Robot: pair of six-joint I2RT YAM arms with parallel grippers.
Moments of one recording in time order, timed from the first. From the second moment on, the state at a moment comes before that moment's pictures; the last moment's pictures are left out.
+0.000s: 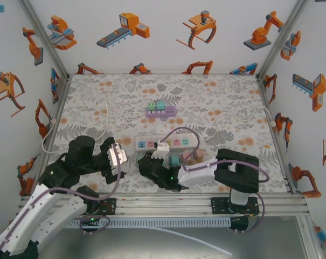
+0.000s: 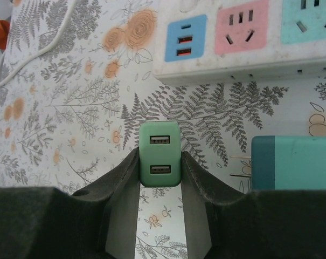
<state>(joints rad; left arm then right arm) -0.63 0.54 0.74 -0.84 0.38 0.63 1.36 1.77 0.80 0.34 0.70 1.11</state>
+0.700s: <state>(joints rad) -0.63 0.55 0.71 -0.78 0.35 0.63 1.36 1.78 0.81 0.20 0.70 1.33</state>
